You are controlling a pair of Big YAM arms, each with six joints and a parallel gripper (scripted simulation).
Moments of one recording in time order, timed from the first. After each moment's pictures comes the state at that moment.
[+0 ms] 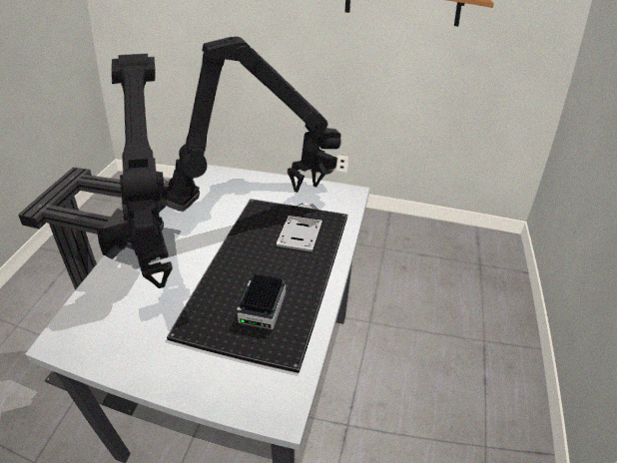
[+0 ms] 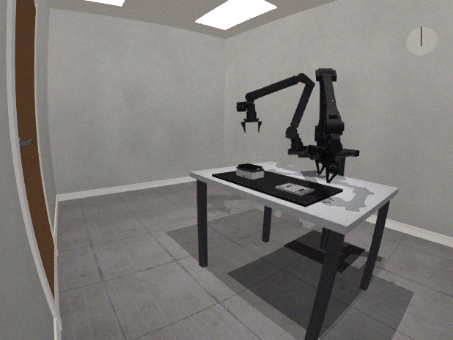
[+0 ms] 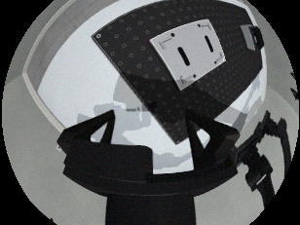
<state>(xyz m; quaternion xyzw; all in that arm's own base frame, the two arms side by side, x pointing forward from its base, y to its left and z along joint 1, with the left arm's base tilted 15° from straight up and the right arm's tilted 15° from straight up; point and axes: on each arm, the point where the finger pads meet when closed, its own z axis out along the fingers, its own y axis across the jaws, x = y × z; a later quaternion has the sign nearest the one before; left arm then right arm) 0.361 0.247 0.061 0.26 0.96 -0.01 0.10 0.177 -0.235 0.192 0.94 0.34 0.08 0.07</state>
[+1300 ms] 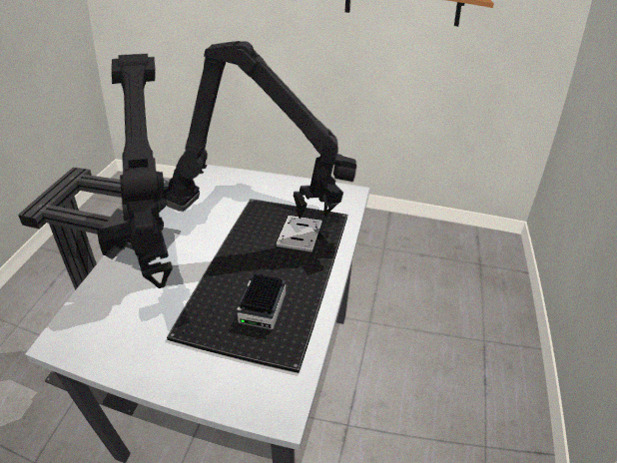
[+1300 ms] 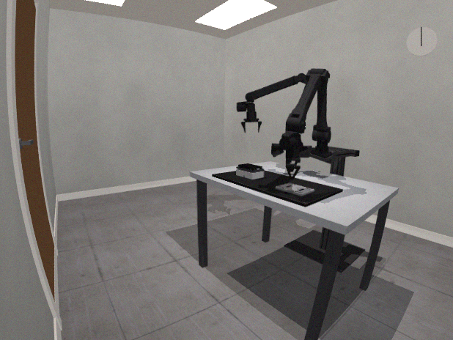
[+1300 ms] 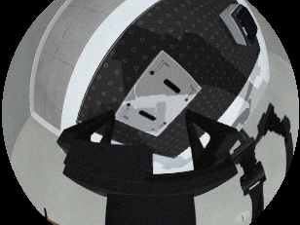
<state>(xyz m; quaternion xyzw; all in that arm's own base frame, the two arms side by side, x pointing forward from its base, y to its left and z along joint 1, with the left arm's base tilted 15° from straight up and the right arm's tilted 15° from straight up) 0.429 0.102 0.052 0.42 0.91 0.02 0.04 0.177 -0.235 0.192 0.94 0.34 0.08 0.07</state>
